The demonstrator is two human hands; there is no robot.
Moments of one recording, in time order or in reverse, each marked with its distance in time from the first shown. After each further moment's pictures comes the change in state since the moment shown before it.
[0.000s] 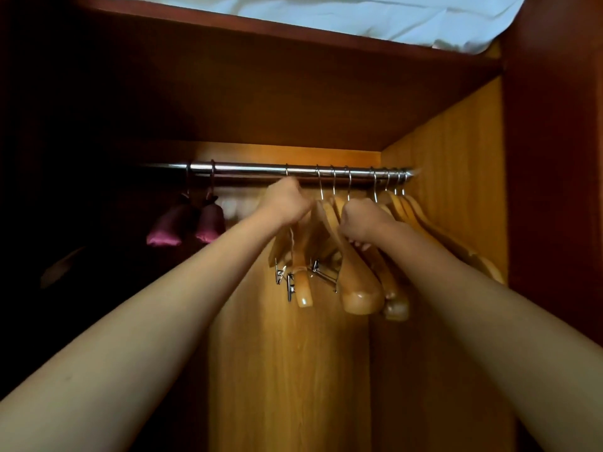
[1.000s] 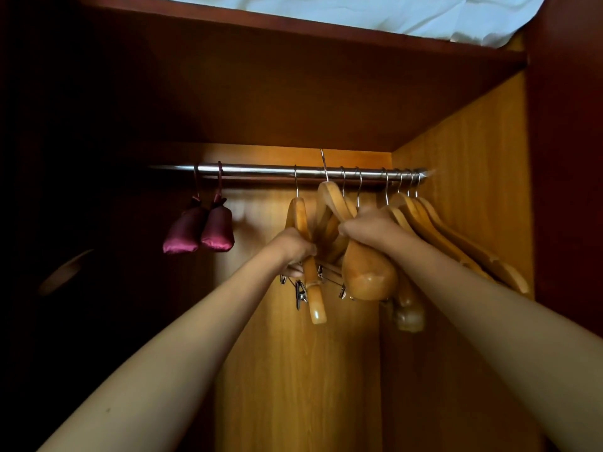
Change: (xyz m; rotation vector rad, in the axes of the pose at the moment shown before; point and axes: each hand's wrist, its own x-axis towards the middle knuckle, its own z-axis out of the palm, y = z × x) left_hand -0.015 -0.039 0.038 -0.259 -0.341 -0.336; right_hand -0.004 -0.007 0.007 0.454 0.006 0.144
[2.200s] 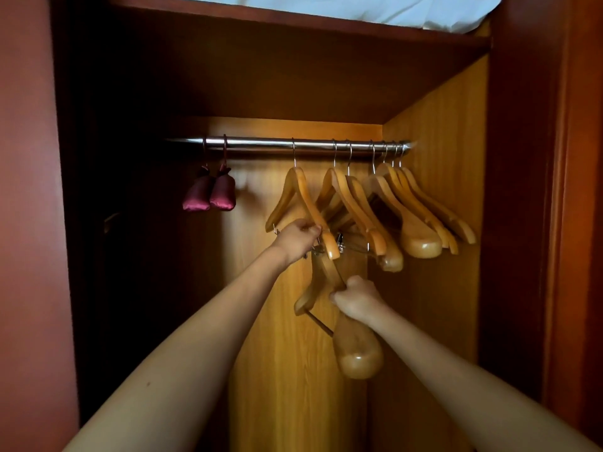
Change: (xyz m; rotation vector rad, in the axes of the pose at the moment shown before) left_hand -0.077 -0.016 0.035 -0.106 0.069 0.129; right_hand -0.146 0.059 0.058 -0.053 -0.202 0.257
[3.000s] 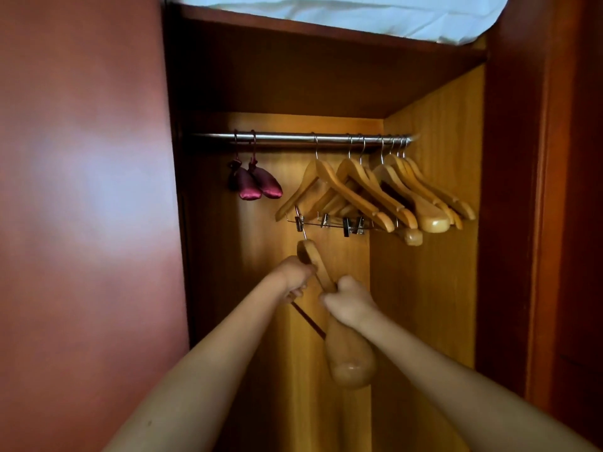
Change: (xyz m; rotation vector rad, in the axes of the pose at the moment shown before) left_hand -0.088 -0.066 -0.058 0.083 -0.241 -0.329; right_hand -0.099 -0.066 0.066 0.065 0.059 -0.018
